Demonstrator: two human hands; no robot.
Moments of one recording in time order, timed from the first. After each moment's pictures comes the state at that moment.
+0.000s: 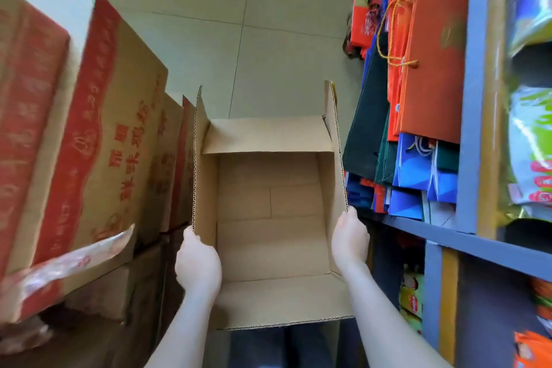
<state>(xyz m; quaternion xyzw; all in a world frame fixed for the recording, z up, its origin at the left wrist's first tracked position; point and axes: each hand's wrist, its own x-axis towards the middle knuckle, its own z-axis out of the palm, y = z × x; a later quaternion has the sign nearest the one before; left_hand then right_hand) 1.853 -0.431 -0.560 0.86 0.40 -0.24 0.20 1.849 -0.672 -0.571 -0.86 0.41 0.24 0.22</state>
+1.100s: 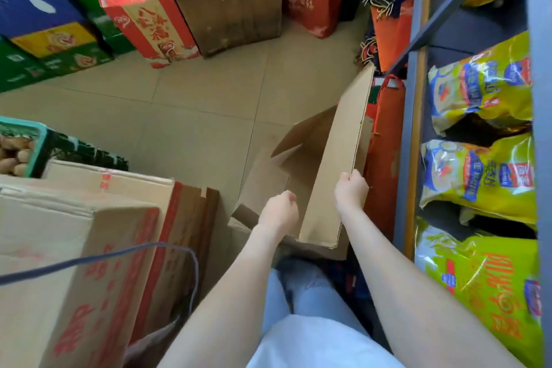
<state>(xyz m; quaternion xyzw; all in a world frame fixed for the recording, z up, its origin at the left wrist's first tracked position) 2.157 -0.593 -0.307 0.87 0.08 -0.38 0.30 2.177 -0.736 -0.325 -0.79 0.46 0.09 0.40</state>
